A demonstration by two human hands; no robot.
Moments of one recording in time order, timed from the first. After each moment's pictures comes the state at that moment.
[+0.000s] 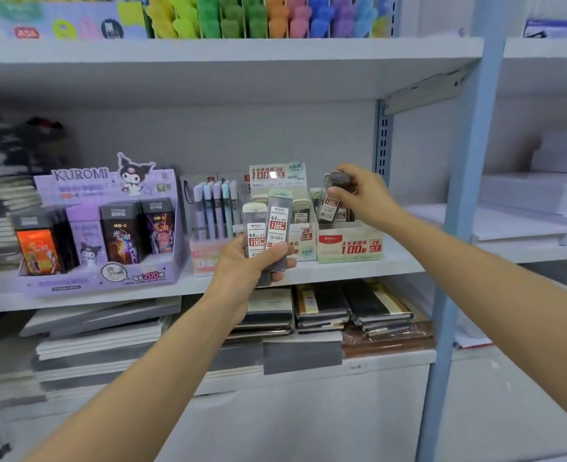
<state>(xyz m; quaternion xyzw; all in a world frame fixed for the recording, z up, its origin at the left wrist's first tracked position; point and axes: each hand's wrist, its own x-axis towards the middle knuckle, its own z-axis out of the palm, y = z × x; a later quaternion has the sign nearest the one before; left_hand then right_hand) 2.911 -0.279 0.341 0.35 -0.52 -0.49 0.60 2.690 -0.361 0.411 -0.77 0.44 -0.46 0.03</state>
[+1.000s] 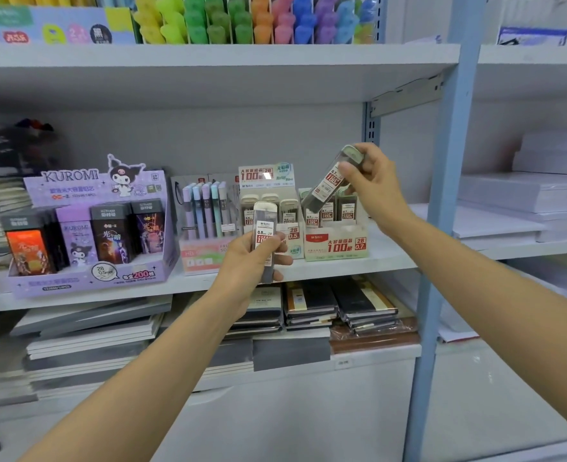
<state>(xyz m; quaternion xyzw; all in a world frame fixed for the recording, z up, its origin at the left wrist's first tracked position) 2.888 -0.272 0.348 0.38 -0.54 -0.46 0.59 2.678 -0.322 0.418 -0.67 0.34 -0.64 0.16</state>
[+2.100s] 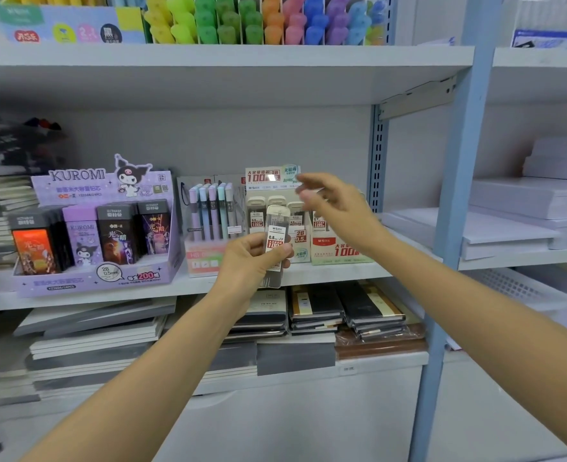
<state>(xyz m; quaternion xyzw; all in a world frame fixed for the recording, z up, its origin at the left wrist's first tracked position) 2.894 -0.271 0.350 0.38 -0.56 -0.43 0.60 2.720 -0.318 0.399 -0.79 0.33 -0.50 0.10</state>
